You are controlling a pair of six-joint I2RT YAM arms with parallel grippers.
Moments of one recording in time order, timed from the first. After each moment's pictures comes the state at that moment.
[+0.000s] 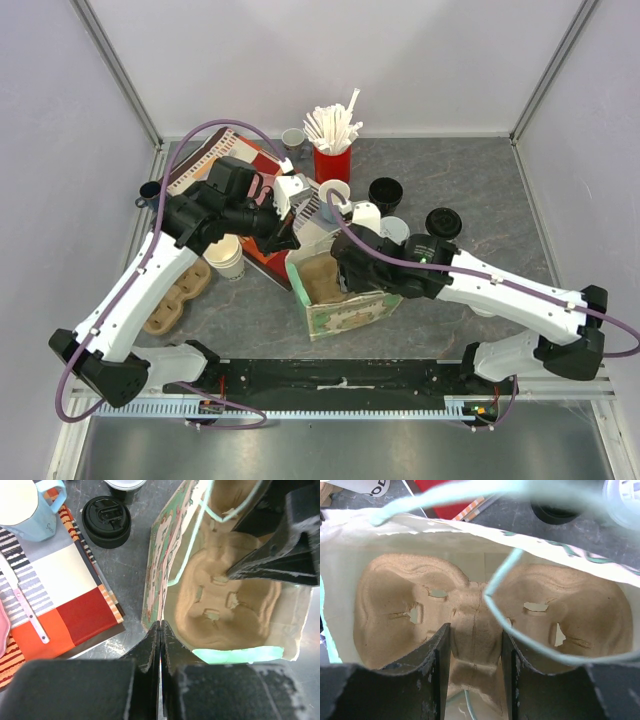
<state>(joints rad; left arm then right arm) -0.56 1.23 1.43 -0.99 0.53 0.29 1.17 1.36 1.44 -1.04 0.39 0.82</state>
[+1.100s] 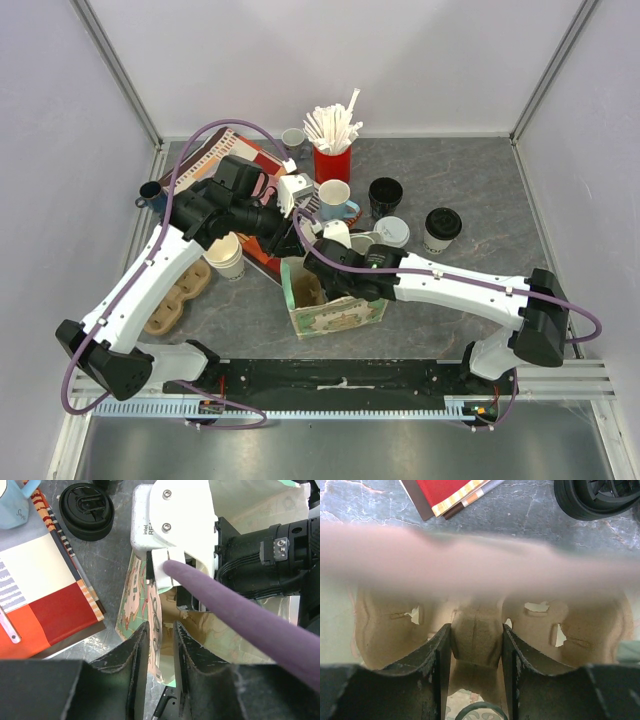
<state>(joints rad) -0.56 1.28 1.44 -1.01 0.59 0.22 1.17 1.53 1.30 -0.83 0.35 0.74</state>
